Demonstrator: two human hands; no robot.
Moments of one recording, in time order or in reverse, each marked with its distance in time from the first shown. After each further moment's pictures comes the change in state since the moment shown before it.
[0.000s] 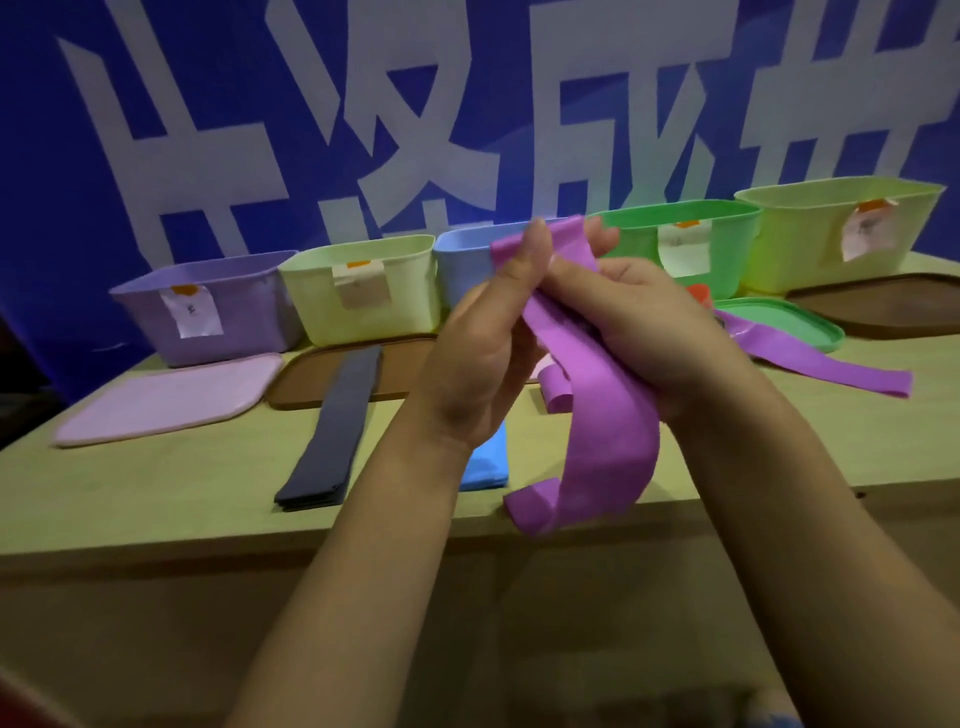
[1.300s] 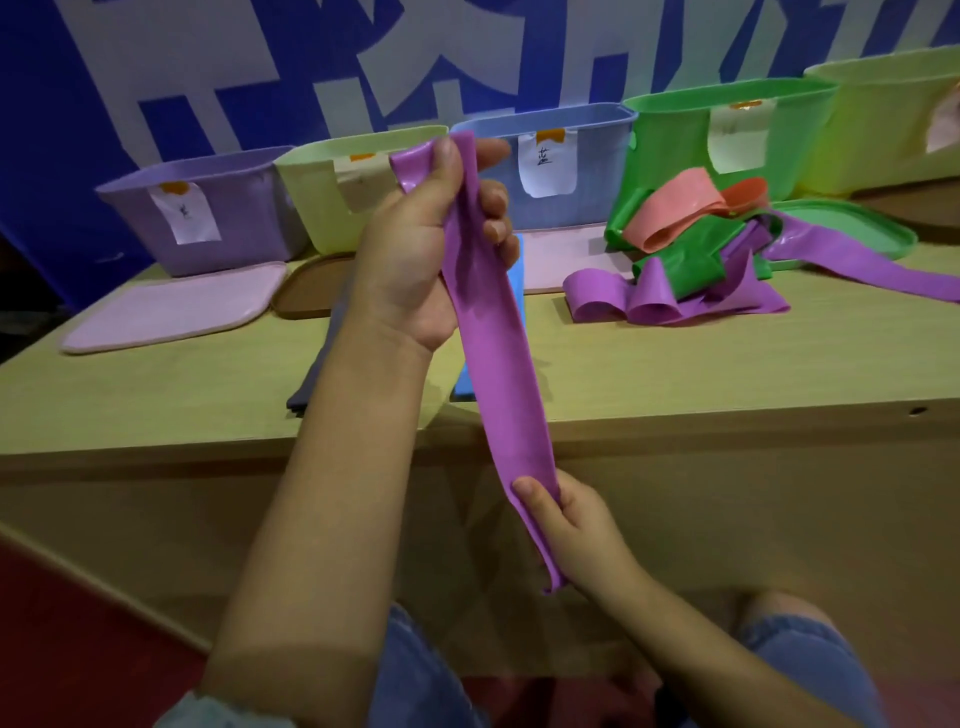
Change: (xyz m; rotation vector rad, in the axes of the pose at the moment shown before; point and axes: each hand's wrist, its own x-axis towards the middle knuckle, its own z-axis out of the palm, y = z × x) left_hand -0.005 -0.011 -0.056 -0.147 0.318 -0.086; right_hand -0.081 0.202 0.053 -0.123 0.087 0.243
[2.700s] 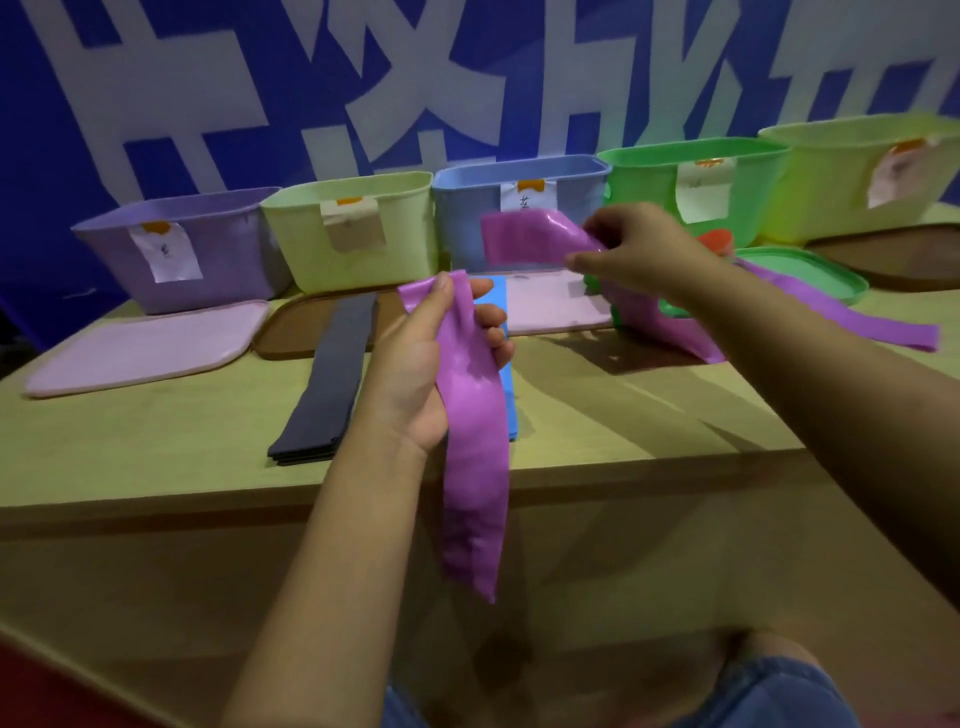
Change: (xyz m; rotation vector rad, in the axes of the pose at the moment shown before) left_hand -0.005 -0.033 -0.014 -0.191 0.134 -0.166; right_hand 0.157 -0.156 -0.122 -0.854 0.190 -0.274
